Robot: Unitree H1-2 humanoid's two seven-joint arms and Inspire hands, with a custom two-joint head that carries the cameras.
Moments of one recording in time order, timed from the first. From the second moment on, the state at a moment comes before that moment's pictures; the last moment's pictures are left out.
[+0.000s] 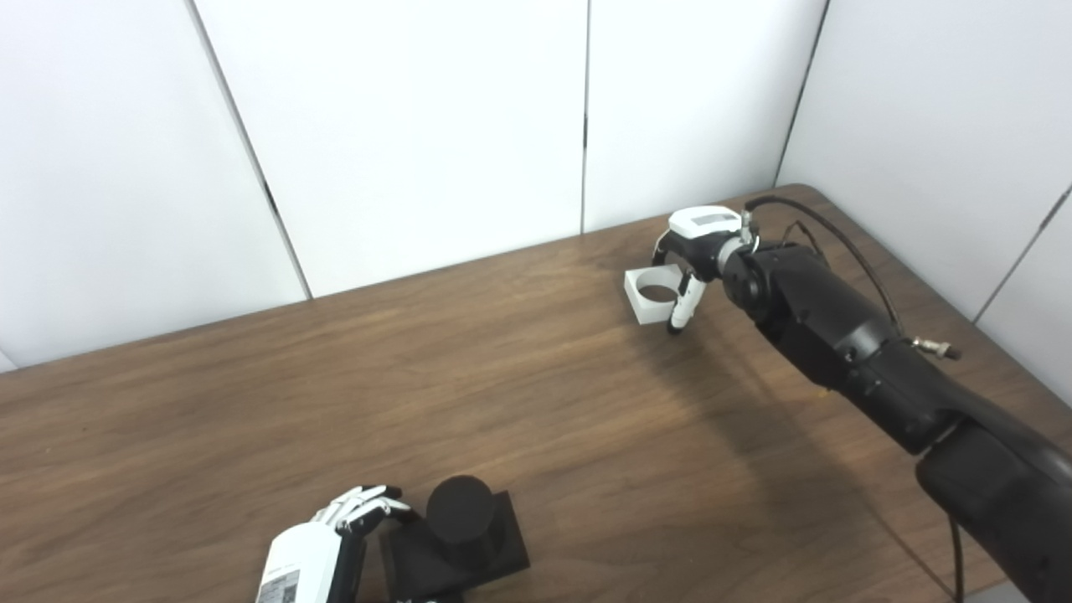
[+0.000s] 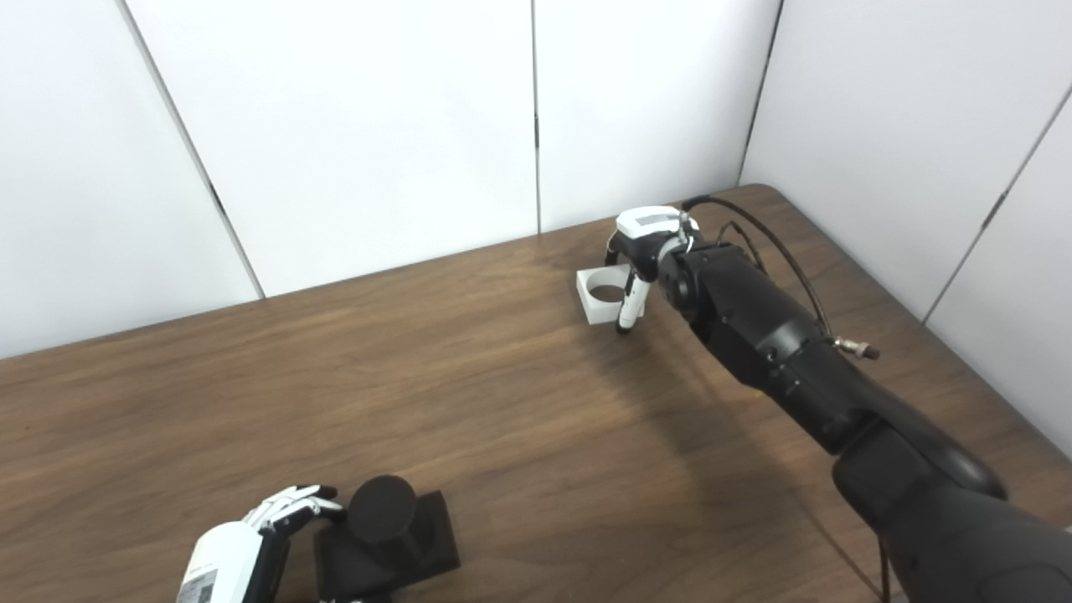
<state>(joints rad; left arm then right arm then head) 0.14 0.18 -0.42 -0.24 0.87 0.07 0.00 -0.60 -0.65 0.37 0.31 -0.86 0.38 0.46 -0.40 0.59</state>
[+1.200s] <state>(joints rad) 0.14 0.18 -0.41 -0.24 0.87 0.07 0.00 -0.59 -0.63 0.36 0.32 -0.83 0.31 0.35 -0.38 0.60</state>
